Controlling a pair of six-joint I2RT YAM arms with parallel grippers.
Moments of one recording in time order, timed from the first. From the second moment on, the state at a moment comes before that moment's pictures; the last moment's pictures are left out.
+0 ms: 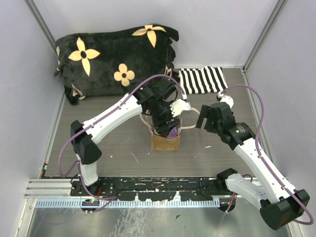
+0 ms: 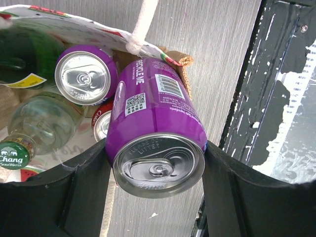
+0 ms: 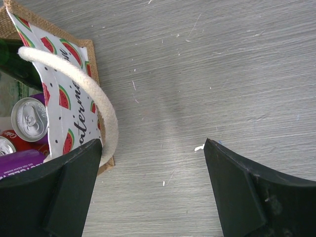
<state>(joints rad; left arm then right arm) -0.91 1.86 1.93 -1.21 0.35 0.42 0.40 0.91 0.91 -0.77 0.29 0.54</state>
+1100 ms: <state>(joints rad) -0.93 1.97 1.91 -1.20 0.31 0.41 0.40 0.89 0.89 -0.77 0.29 0.56</state>
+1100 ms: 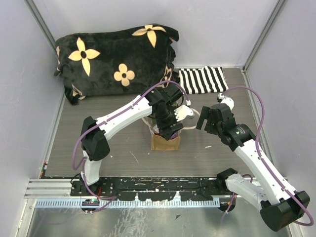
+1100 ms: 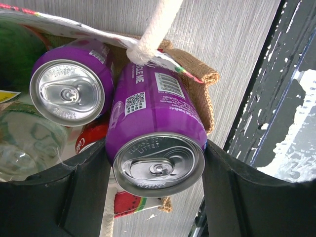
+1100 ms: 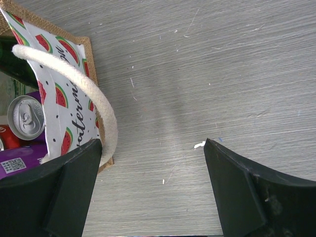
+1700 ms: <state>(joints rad) -0.93 2.04 2.02 -1.29 0.31 0.23 0.40 0.89 0.89 -0.77 0.29 0.56</state>
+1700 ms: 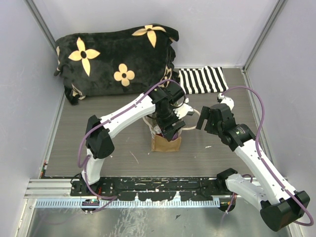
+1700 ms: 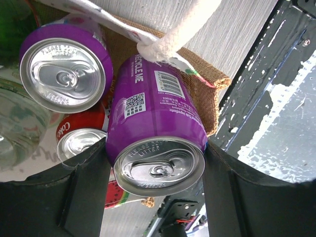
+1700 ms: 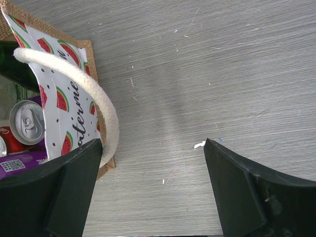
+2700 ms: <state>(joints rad) -0.89 2.02 1.99 -1.27 0.27 -0.35 0.40 0.89 0.86 -0.77 0.28 0.58</state>
